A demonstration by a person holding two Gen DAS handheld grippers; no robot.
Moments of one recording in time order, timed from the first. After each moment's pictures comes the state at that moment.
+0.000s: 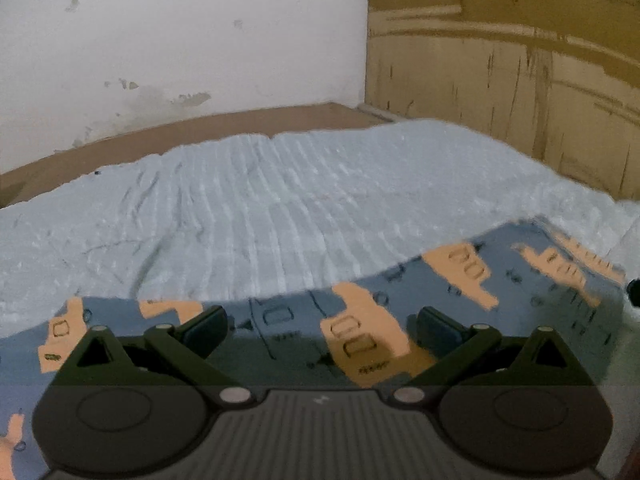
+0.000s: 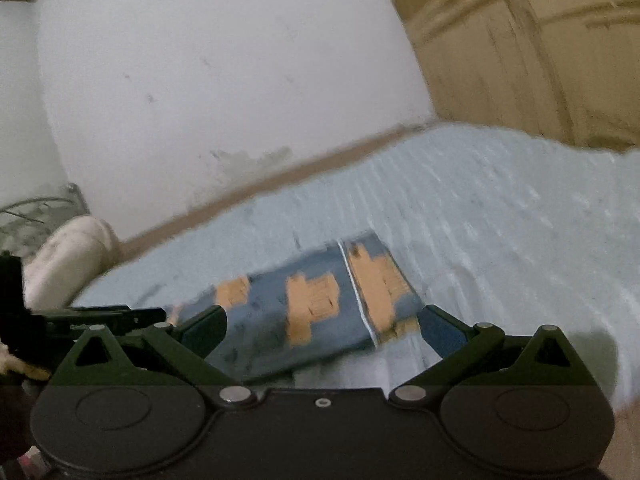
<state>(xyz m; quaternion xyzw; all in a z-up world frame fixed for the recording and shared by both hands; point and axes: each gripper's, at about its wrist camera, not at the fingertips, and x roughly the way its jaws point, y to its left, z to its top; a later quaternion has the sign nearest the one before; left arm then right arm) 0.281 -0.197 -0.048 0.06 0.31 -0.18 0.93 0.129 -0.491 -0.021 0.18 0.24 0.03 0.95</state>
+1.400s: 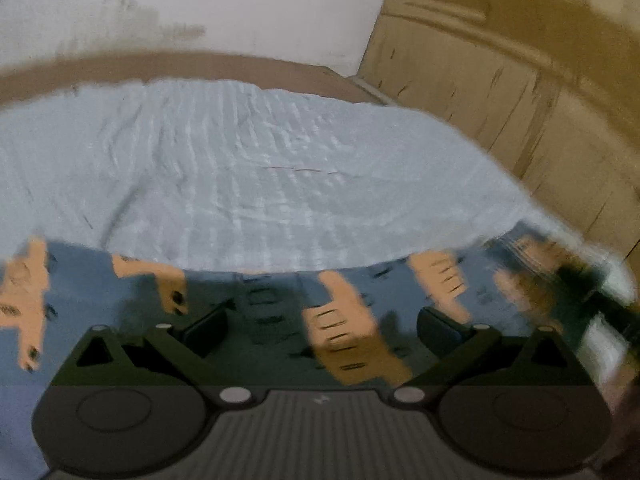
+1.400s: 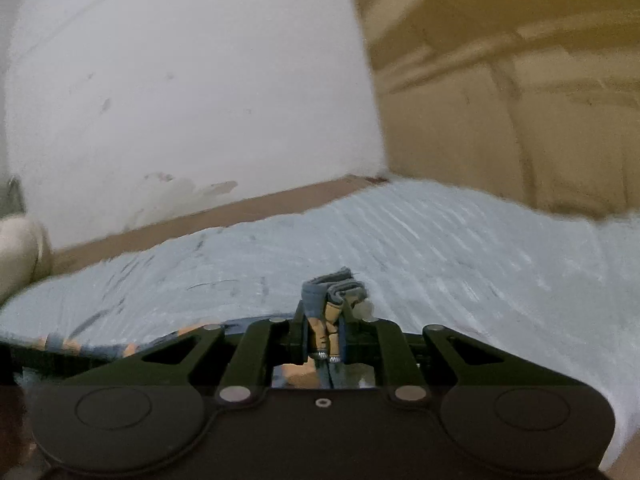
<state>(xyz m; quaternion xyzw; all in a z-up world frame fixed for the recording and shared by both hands) 0.308 -0.163 -0.040 -0.09 0.39 -0.24 0.88 0.153 -0.434 -0.007 0.09 0.17 -0.07 0.98</state>
